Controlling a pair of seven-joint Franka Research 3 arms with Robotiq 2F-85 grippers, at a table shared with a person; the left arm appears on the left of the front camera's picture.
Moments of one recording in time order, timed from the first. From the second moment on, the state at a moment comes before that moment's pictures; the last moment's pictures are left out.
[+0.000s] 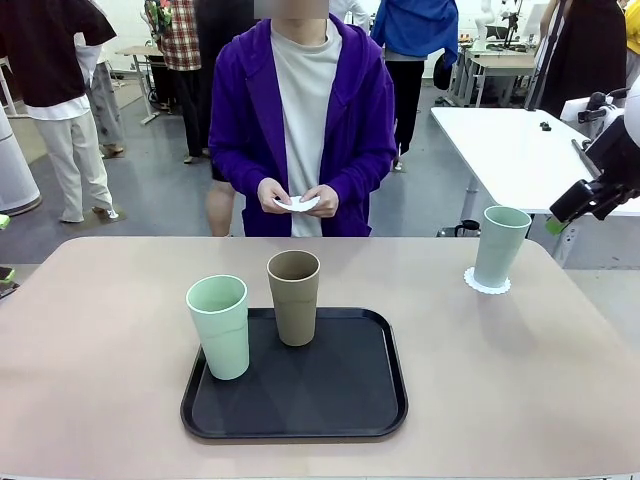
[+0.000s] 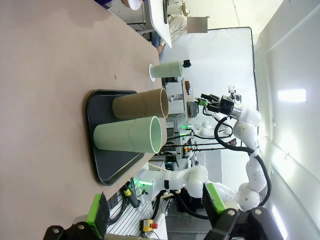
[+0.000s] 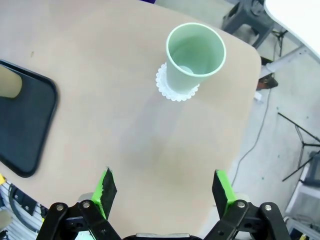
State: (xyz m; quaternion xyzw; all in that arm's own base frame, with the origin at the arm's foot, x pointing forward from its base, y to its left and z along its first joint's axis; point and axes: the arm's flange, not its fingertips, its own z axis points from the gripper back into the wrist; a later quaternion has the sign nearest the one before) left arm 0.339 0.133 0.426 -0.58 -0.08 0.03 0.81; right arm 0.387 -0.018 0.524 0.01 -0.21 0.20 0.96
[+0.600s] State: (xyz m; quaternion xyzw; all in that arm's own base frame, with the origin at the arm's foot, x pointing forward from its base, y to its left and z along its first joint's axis) left arm 0.339 0.133 0.426 -0.58 -0.08 0.03 0.81; right arm 0.387 -0.017 0.524 0.01 -0.21 0.20 0.96
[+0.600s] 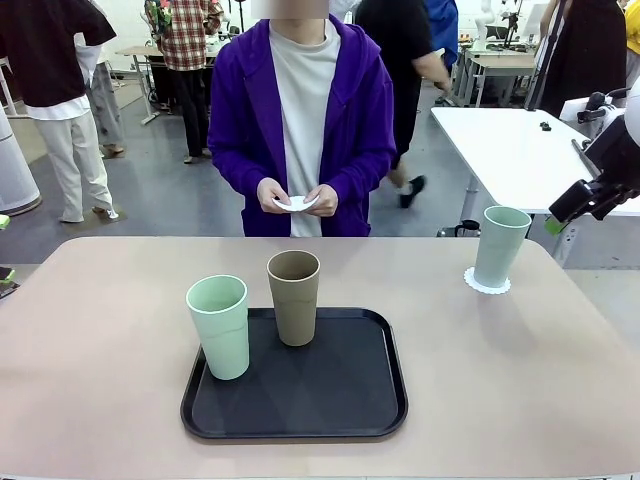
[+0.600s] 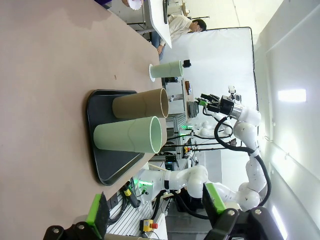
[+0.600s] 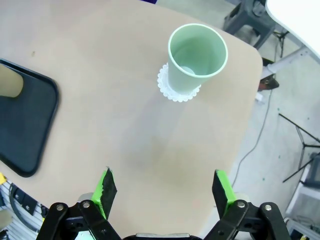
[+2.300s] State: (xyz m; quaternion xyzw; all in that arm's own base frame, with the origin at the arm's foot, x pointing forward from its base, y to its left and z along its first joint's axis) left arm 0.339 0.133 0.426 -0.58 -0.08 0.03 0.81; right arm 0.368 -0.296 0.374 0.62 -0.14 -0.03 0.77
